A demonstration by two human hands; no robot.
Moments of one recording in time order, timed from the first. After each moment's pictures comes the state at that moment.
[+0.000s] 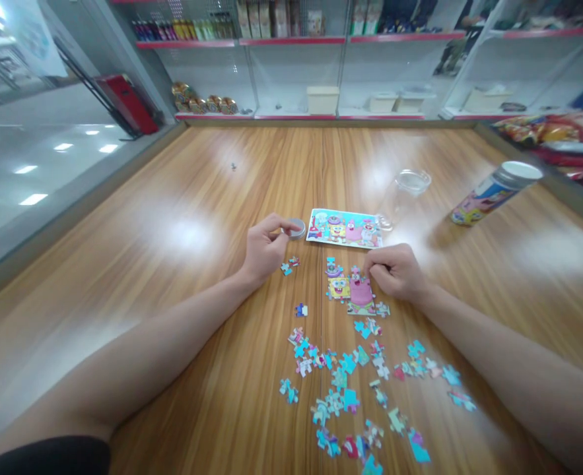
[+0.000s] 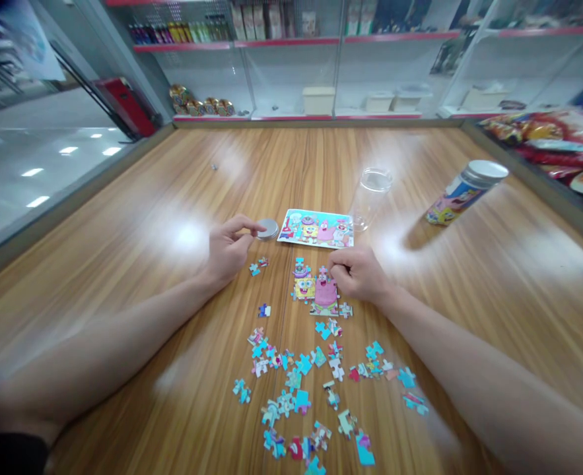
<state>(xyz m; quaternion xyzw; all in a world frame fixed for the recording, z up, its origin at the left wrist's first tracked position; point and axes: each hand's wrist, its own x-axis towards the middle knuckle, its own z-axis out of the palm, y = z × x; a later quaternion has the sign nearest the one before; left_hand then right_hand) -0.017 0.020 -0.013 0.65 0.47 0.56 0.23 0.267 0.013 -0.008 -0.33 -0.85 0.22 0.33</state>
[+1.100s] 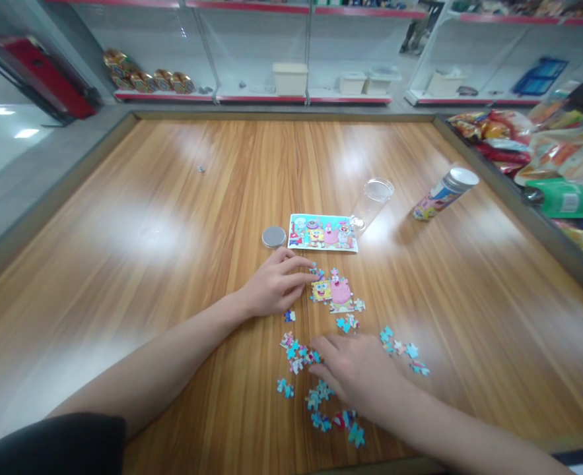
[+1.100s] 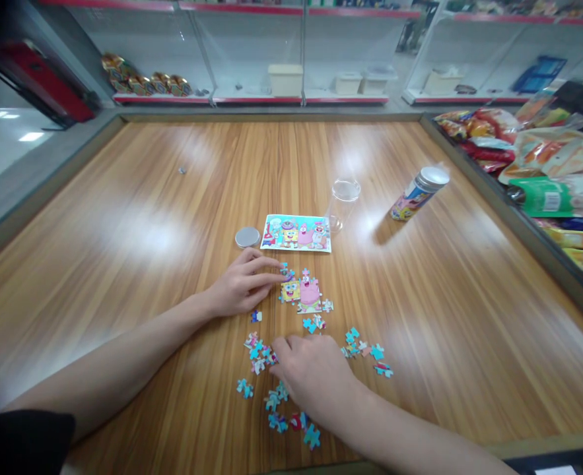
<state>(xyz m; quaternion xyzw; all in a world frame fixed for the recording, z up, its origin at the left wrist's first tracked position) -0.008 -0.006 -0.007 0.92 0.25 0.29 0.12 0.203 -0.134 0.043 -0.45 -0.87 0.19 -0.03</state>
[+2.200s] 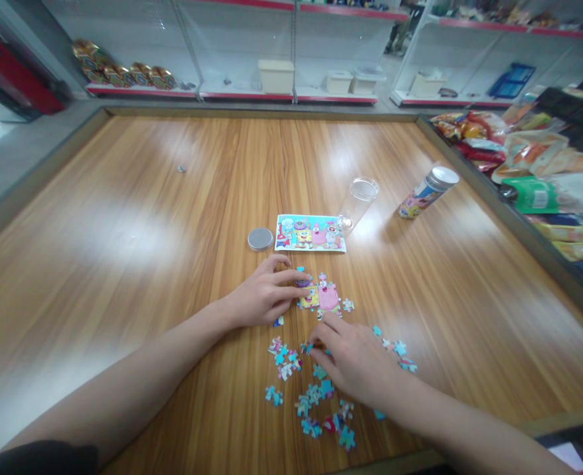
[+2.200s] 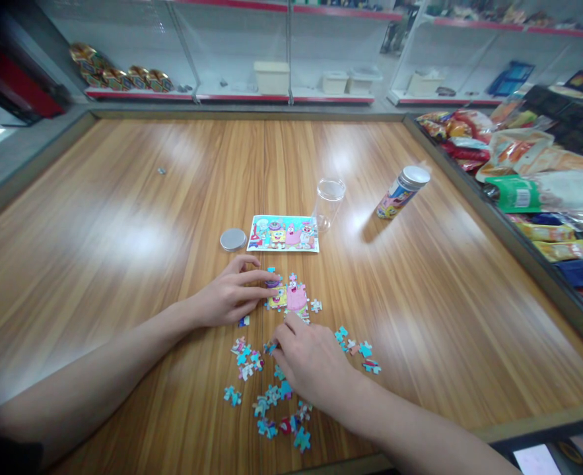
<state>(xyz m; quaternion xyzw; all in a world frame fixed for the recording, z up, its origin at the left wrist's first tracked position) -0.010 -0.006 -0.015 0.94 0.18 0.24 0.14 0.220 -0.126 0.030 -0.50 -0.84 0.22 0.03</state>
